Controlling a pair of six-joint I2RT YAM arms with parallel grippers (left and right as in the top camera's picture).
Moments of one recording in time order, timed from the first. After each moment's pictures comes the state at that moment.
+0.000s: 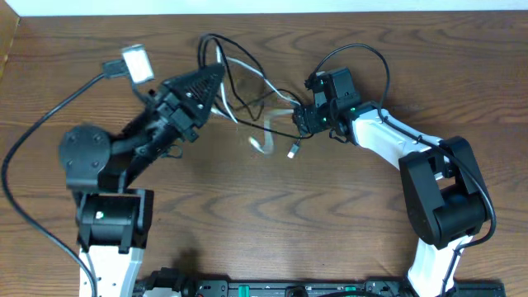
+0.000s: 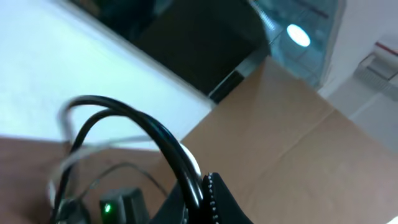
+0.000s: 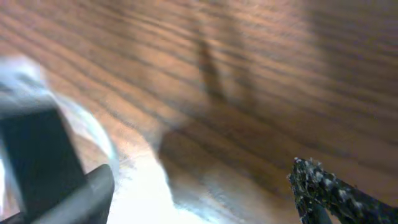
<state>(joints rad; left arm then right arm) -0.06 0.93 0.98 0.20 0.73 -0.95 0.39 2.00 1.22 -0.18 -0.16 0.13</state>
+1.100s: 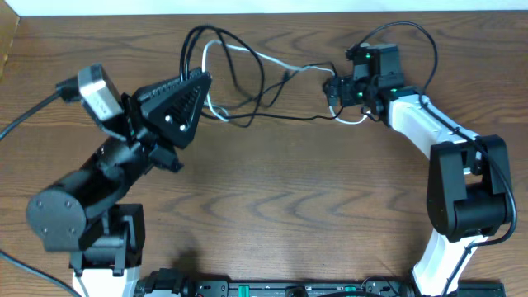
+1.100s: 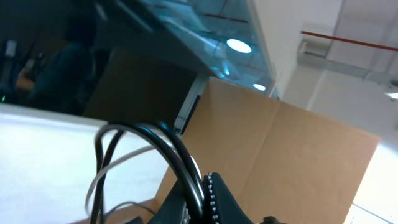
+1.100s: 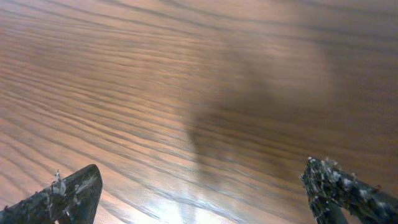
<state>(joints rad) -0.02 0.84 0.98 0.52 0.81 -0.96 0.17 1.99 1.28 -0.14 -0.22 0.09</state>
